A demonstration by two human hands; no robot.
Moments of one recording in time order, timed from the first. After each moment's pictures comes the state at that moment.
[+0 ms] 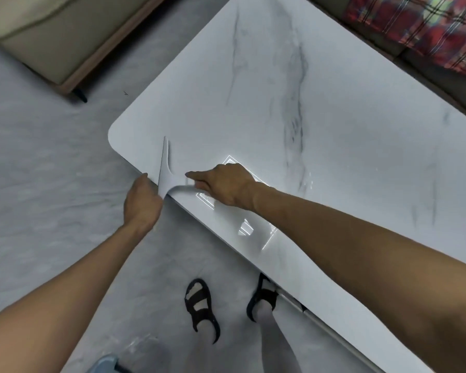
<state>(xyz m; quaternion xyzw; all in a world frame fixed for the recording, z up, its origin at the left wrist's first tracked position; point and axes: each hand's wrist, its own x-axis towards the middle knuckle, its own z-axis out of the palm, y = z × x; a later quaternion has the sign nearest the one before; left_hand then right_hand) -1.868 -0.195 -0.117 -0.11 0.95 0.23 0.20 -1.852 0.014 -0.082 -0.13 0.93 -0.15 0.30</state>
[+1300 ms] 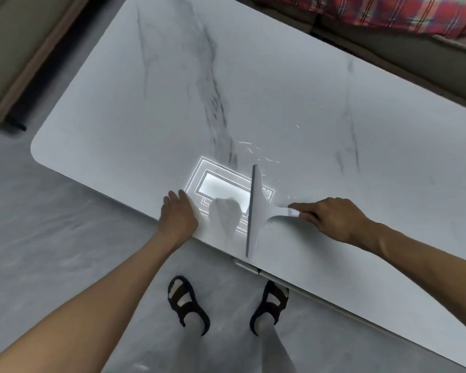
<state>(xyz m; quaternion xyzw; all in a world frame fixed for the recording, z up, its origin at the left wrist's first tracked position) -1.735 -0.036 -0.139 0.18 0.92 0.02 0.35 -1.546 0.264 -0.057 0.09 0.94 -0.11 0.30</state>
